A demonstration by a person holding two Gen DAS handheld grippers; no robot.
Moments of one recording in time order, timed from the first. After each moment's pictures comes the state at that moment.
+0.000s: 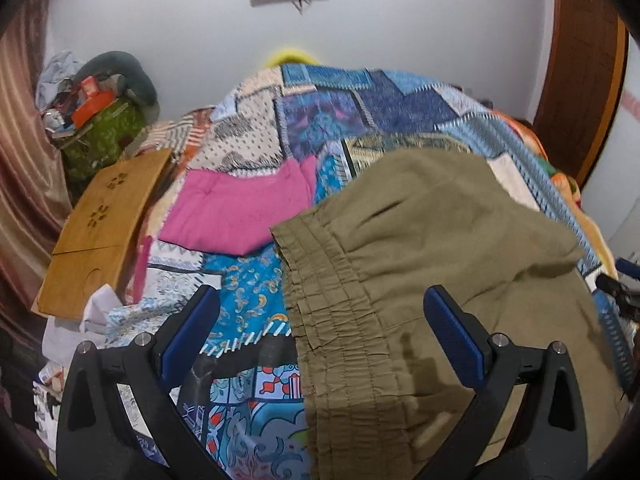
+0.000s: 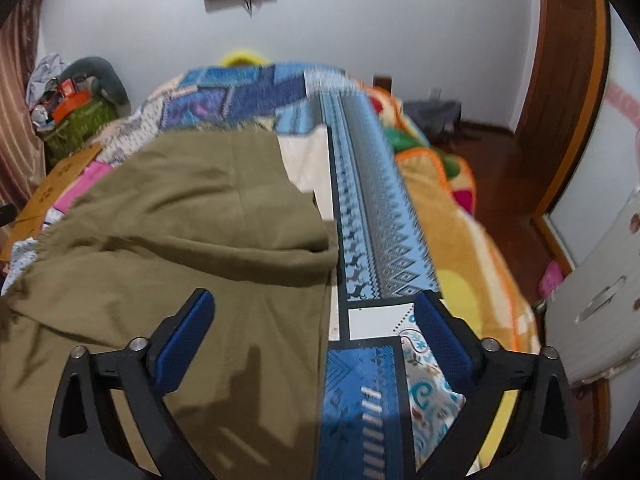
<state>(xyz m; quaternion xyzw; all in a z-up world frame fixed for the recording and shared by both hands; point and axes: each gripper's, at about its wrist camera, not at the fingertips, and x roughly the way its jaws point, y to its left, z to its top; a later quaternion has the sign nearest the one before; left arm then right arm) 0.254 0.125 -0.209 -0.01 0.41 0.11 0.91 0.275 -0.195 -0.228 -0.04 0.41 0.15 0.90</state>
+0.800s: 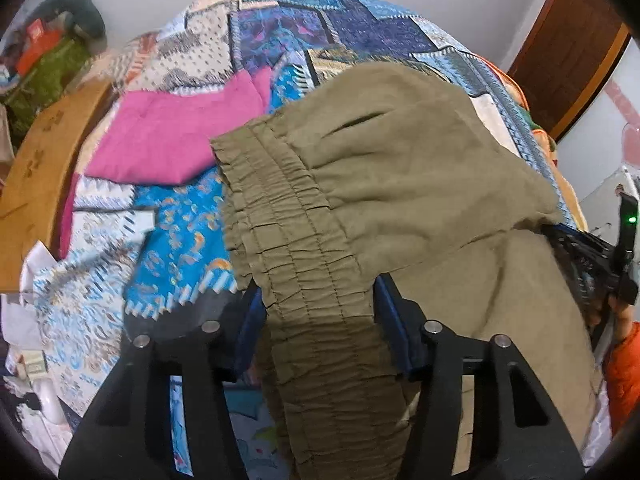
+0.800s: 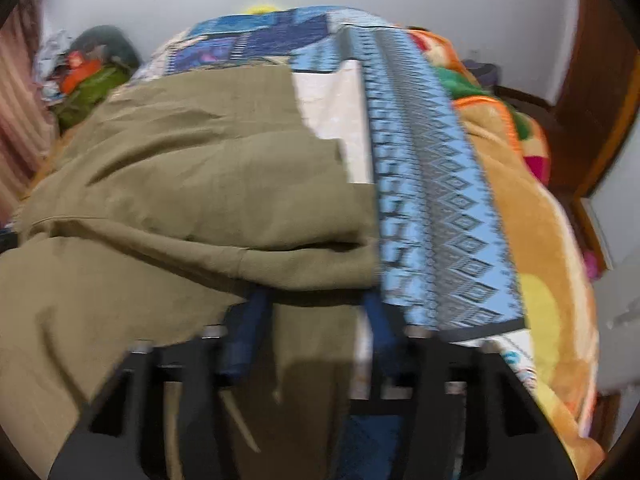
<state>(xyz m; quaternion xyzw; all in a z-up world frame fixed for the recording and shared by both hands) 0.278 0.135 -0.257 -0.07 0.51 0.03 0.85 0.314 -0.181 -0.271 -0.04 0.47 0.19 0.86</state>
